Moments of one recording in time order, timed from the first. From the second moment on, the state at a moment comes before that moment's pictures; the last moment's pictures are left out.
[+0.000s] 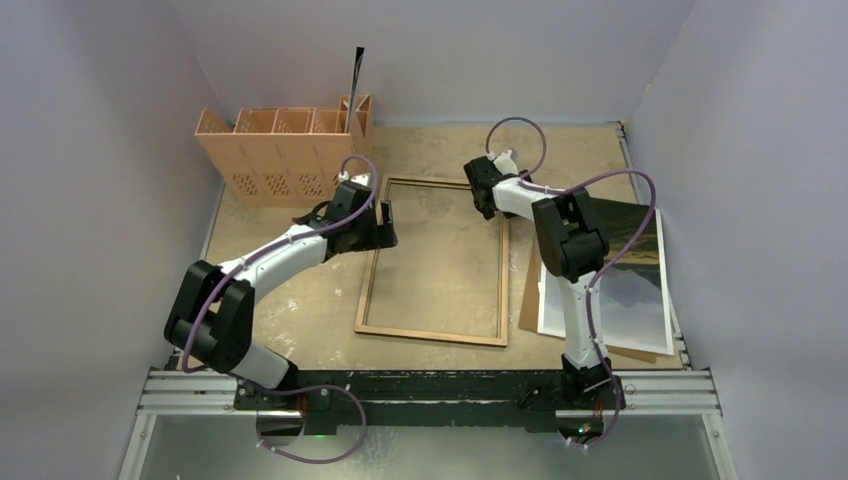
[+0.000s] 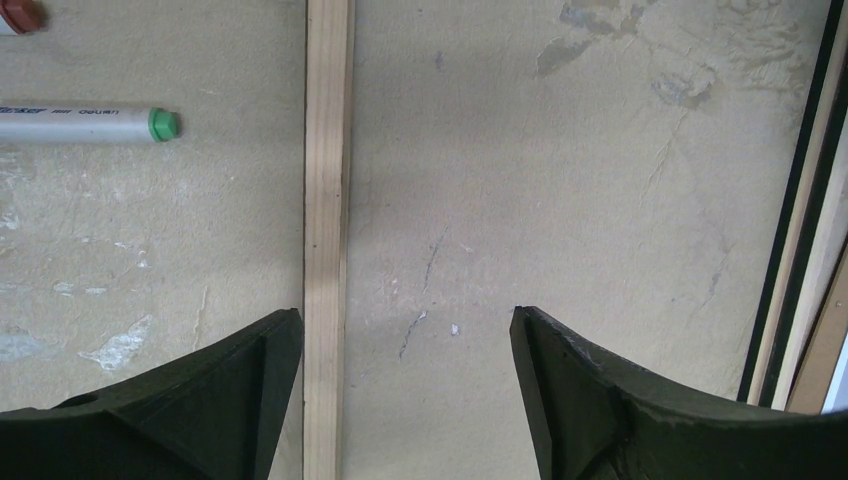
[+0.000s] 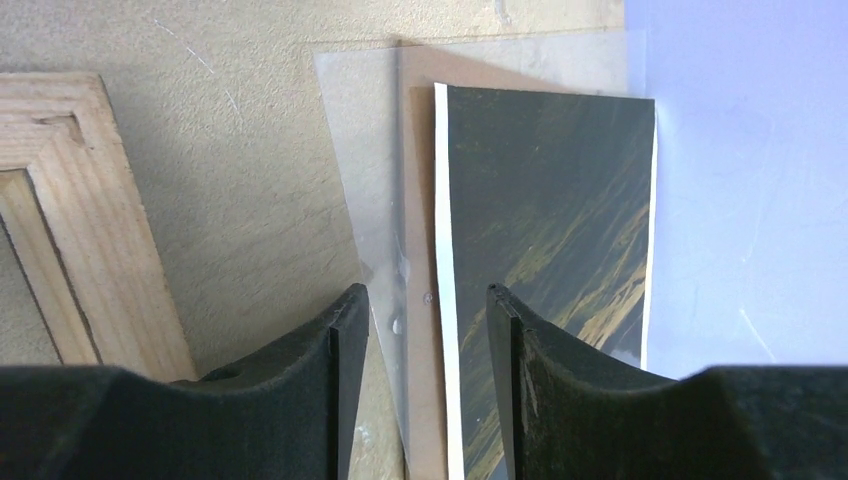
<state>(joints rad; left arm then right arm) -0.48 1.51 0.95 -0.30 -0.04 -0.55 0.40 2.22 1.54 -0.52 1.03 0.16</state>
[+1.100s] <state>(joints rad) -0.48 1.50 0.94 -0.29 -0.03 -0.56 0.40 2.21 1.47 -0.34 1.00 -0.04</state>
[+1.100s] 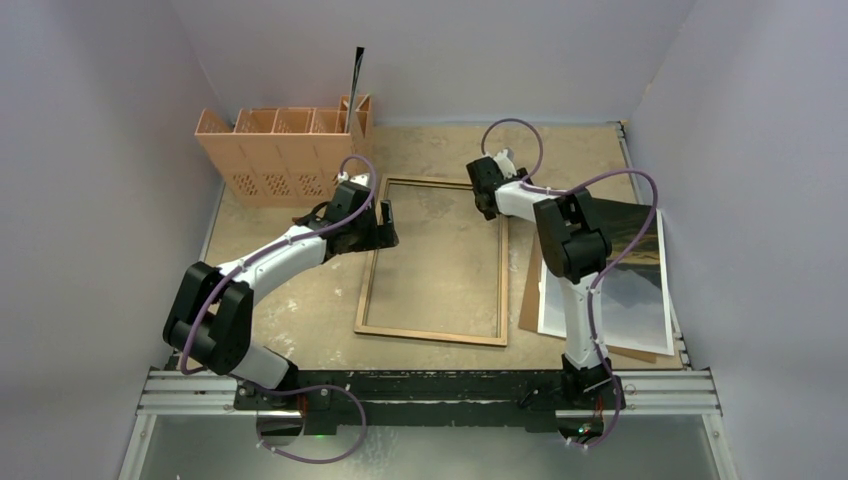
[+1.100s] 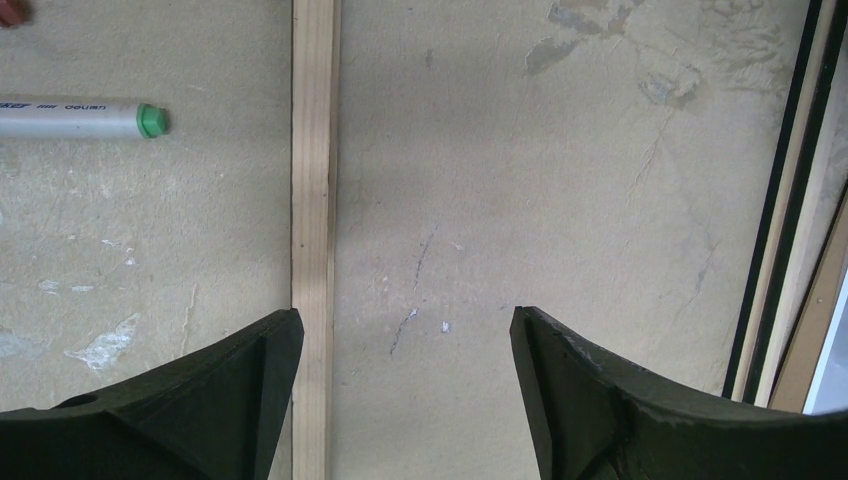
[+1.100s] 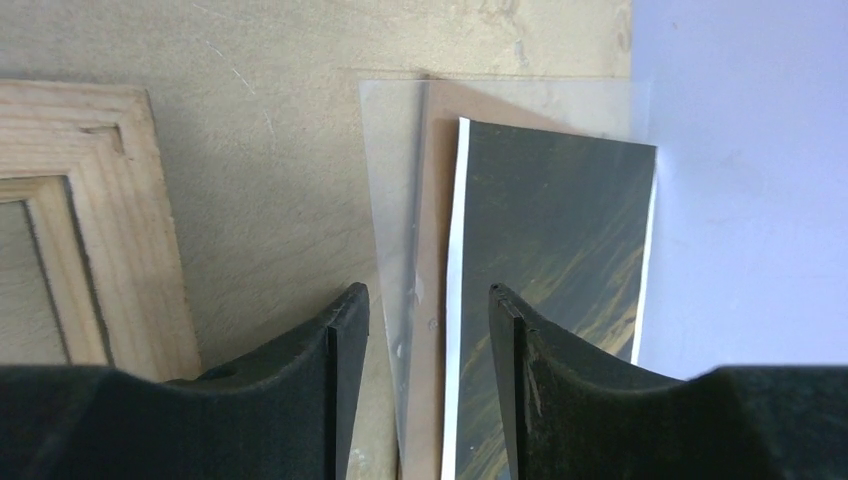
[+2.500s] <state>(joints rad) -0.48 1.51 0.94 -0.27 0.02 -0.57 0.33 2.18 1.43 -0.33 0.96 0.01</state>
